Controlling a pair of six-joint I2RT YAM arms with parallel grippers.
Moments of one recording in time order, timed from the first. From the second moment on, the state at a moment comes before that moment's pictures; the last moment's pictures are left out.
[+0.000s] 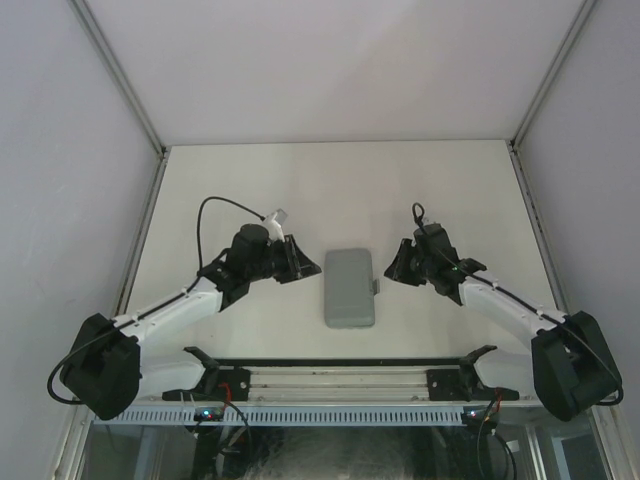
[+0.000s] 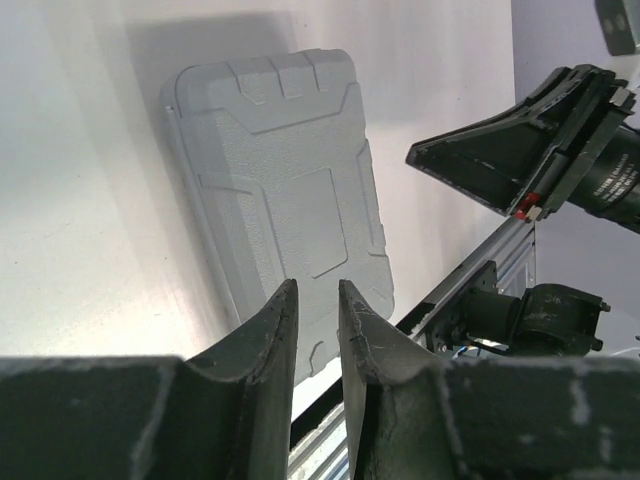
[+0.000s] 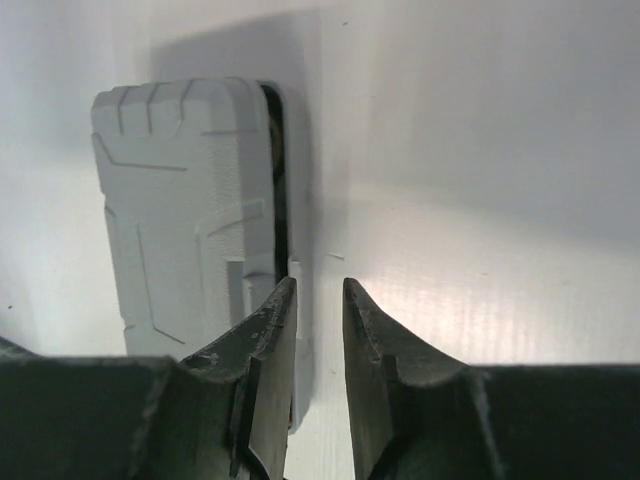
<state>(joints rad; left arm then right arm) -0.60 1.18 0.62 0.01 0.32 -0.82 0.46 1.22 0.60 -0.22 -0.12 0.67</state>
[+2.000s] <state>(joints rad) -0.95 1.73 1.15 -0.34 0.05 -0.62 0.39 1.35 0.49 -0.01 -0.32 0.70</state>
